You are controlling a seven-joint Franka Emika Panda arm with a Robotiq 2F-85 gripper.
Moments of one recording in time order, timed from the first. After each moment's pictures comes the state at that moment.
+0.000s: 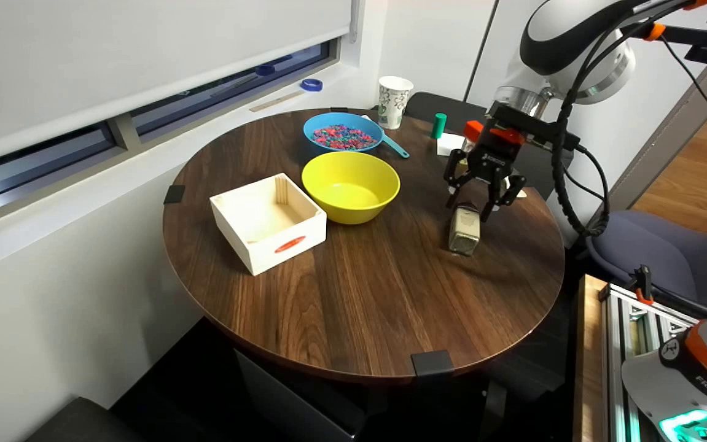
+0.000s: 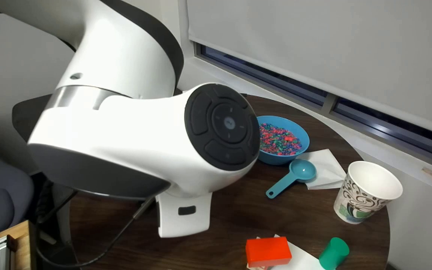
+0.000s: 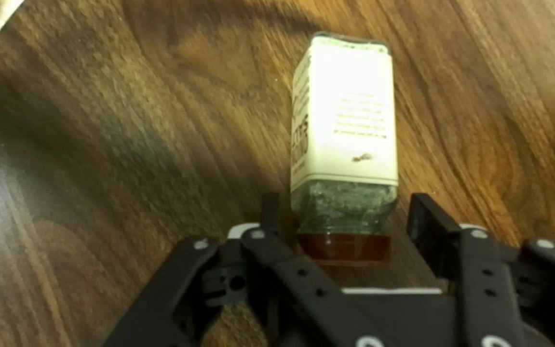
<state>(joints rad) -0.17 -0.12 -0.11 -2.41 0.63 2.03 0.56</state>
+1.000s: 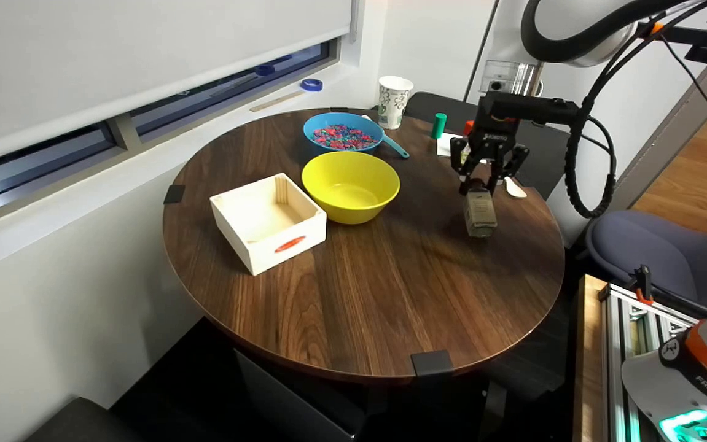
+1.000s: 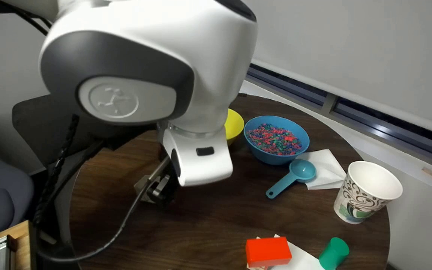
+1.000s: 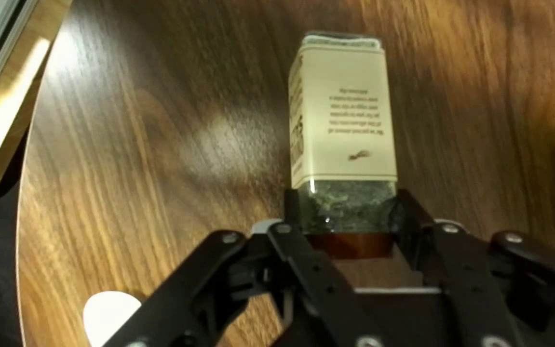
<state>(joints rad) -0.14 -0.14 -0.05 -2.28 0.20 1.98 0.75</state>
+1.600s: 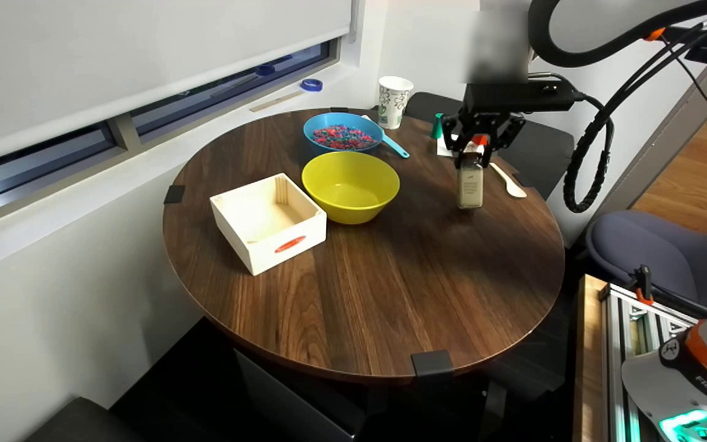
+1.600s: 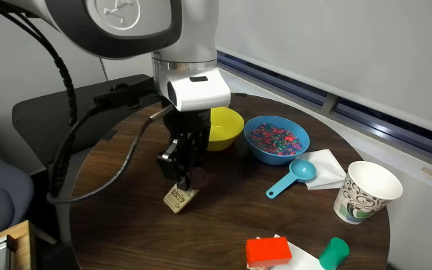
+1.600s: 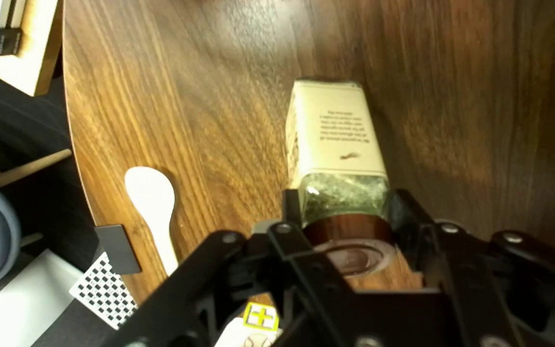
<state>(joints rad) -0.10 -0.16 0.04 -2.20 -0.15 1.97 1.02</state>
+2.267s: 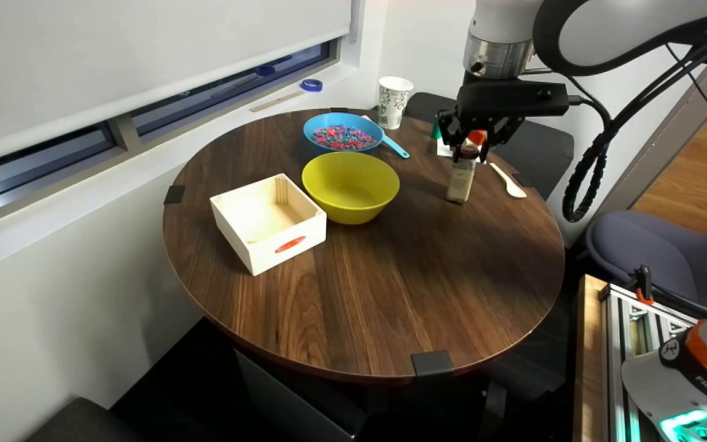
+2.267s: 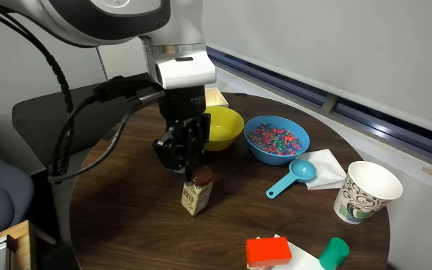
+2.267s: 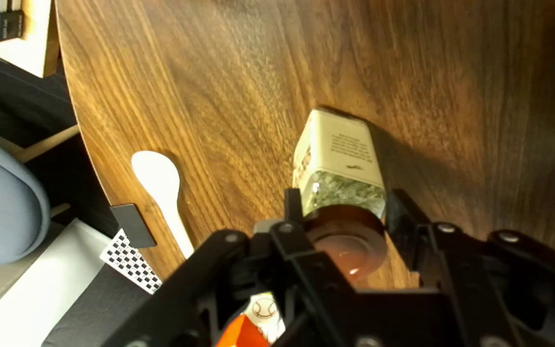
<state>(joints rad) -0.07 -0.17 0.06 -2.19 -0.26 1.97 1.17</state>
